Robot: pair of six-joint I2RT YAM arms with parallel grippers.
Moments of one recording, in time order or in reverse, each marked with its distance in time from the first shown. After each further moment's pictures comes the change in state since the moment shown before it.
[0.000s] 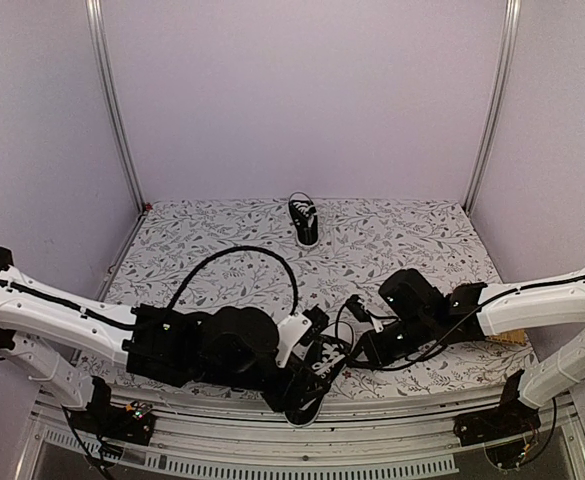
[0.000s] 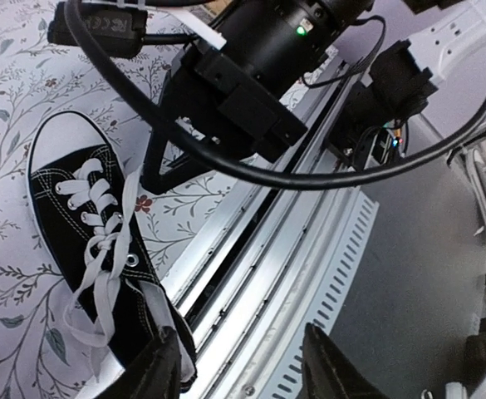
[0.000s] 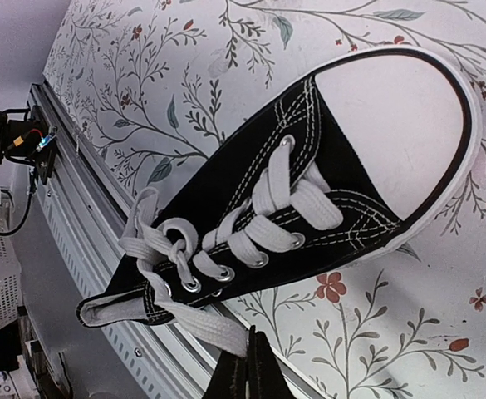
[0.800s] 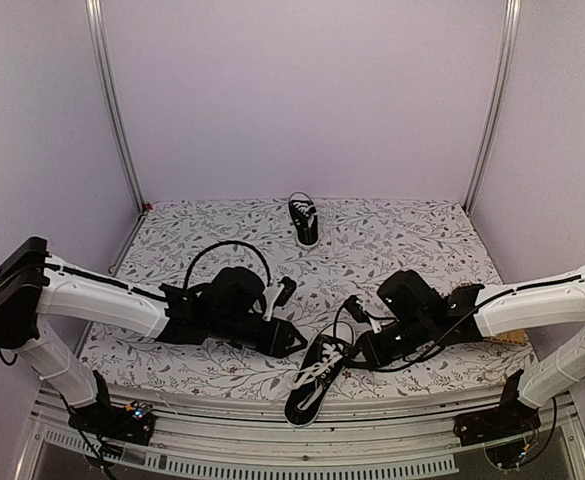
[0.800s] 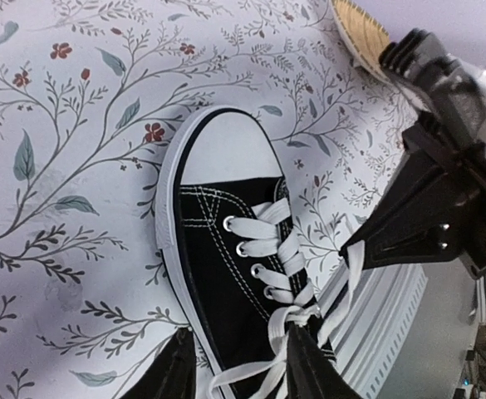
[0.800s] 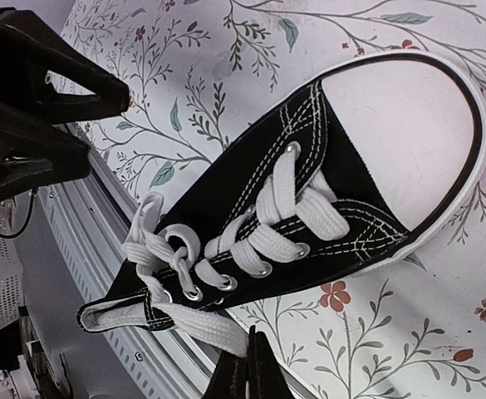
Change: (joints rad) left arm 0.404 0.105 -0.172 0.261 0.278 -0.047; right arm 0.000 0.012 -0.008 0.036 -0.006 0.000
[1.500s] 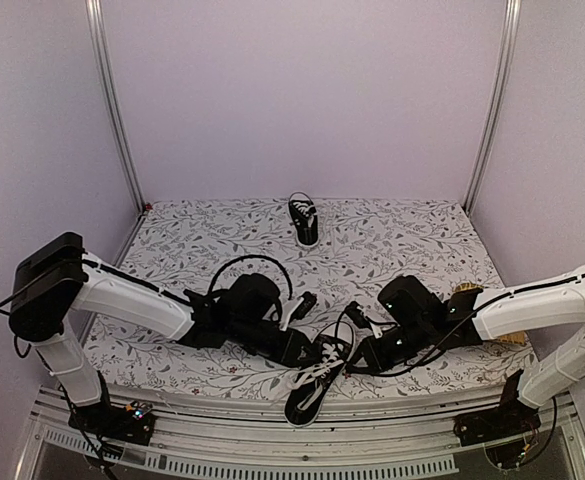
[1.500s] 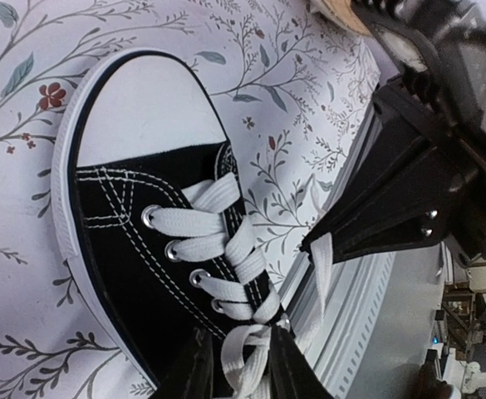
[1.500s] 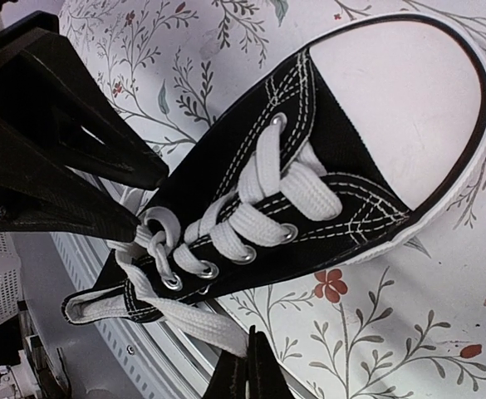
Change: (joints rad) left arm 0.007 0.189 0.048 0.129 0.238 -0.003; right arm 0.000 0.016 -0.032 0.023 -0.020 0.004
